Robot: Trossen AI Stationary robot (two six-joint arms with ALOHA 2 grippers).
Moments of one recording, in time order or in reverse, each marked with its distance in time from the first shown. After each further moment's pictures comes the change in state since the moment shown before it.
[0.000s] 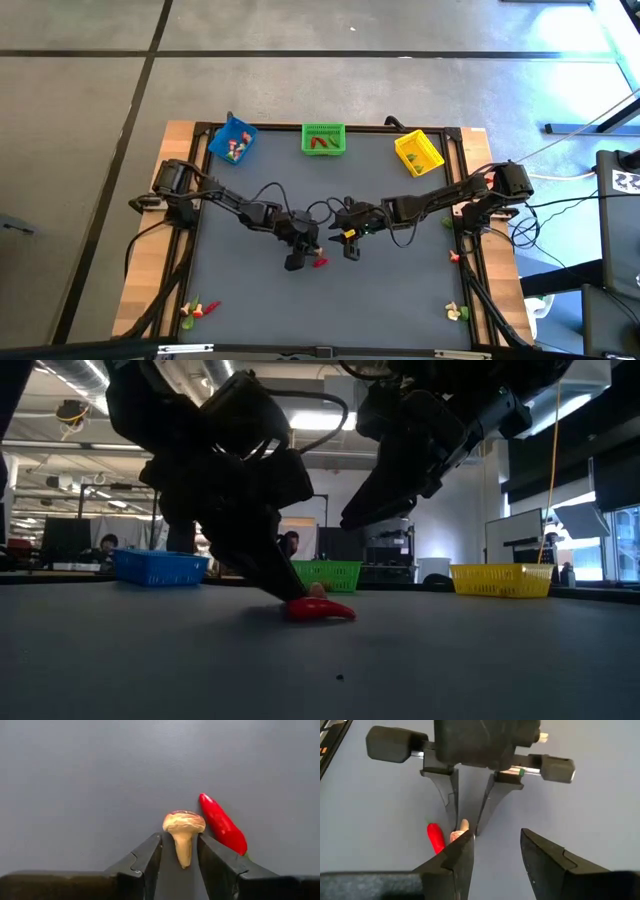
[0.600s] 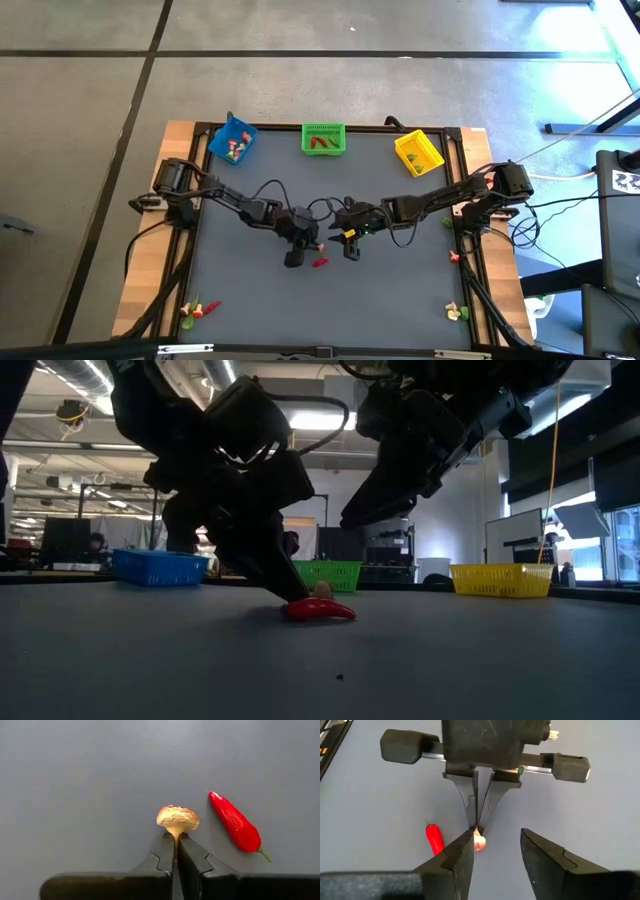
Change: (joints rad) left arm 0.027 -0.003 0.000 -0.011 -0.003 0.095; right arm 0.000 0.000 0.000 0.001 0.000 0.001
